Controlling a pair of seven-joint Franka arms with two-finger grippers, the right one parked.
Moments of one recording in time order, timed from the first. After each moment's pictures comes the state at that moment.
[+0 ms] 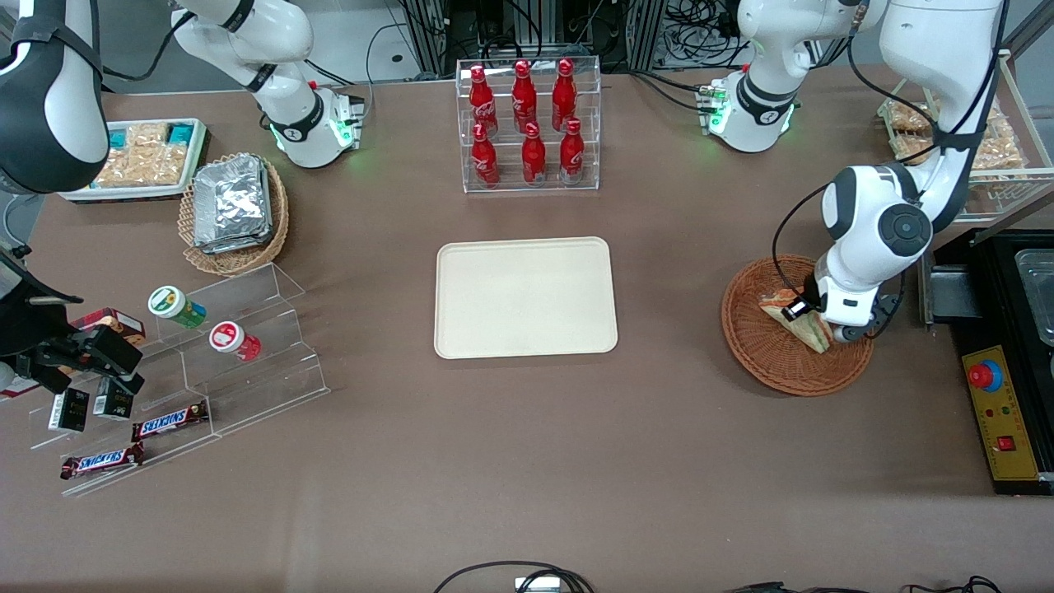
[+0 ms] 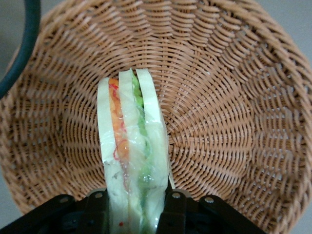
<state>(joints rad) 0.05 0.17 -0.07 -2.37 0.06 2.49 -0.64</state>
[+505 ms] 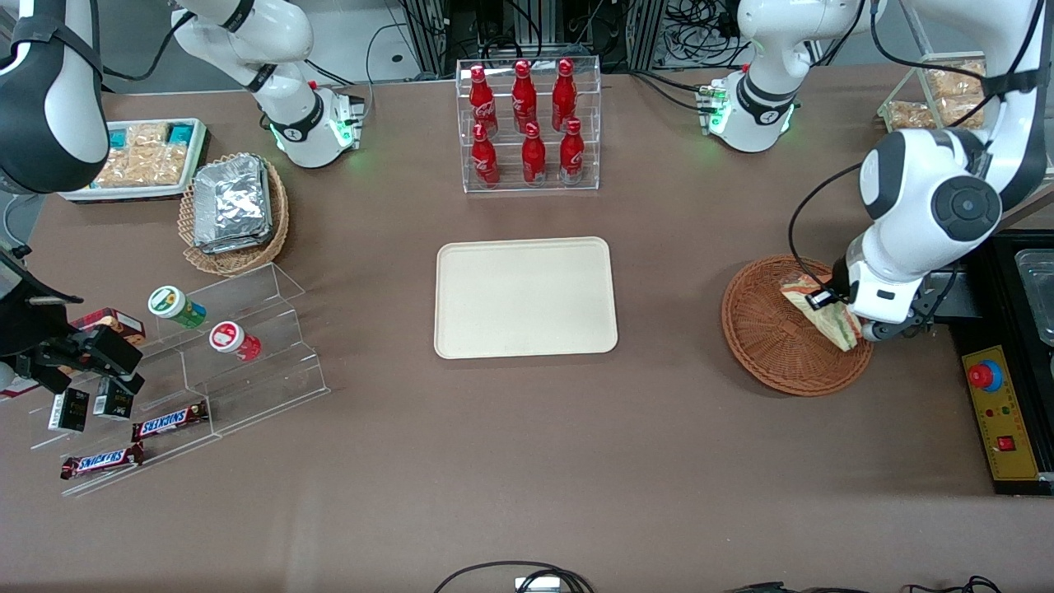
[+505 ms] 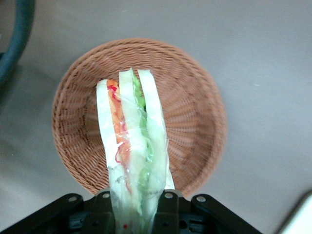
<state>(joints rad) 0.04 0.05 -0.17 -2.08 0.06 2.05 -0.58</state>
